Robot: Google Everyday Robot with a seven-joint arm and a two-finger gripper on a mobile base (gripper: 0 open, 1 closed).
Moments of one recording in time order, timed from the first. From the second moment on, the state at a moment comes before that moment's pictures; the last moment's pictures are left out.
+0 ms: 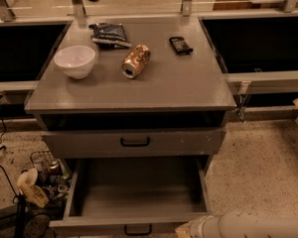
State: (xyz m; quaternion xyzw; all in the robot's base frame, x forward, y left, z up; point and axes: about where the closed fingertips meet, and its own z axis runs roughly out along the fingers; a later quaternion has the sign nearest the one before) arm 0.361 -0.117 0.410 -0.27 0.92 0.21 0.21
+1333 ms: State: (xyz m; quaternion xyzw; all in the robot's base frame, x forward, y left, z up) arm 0.362 -0.117 0.410 -0.27 0.92 0.21 0.21
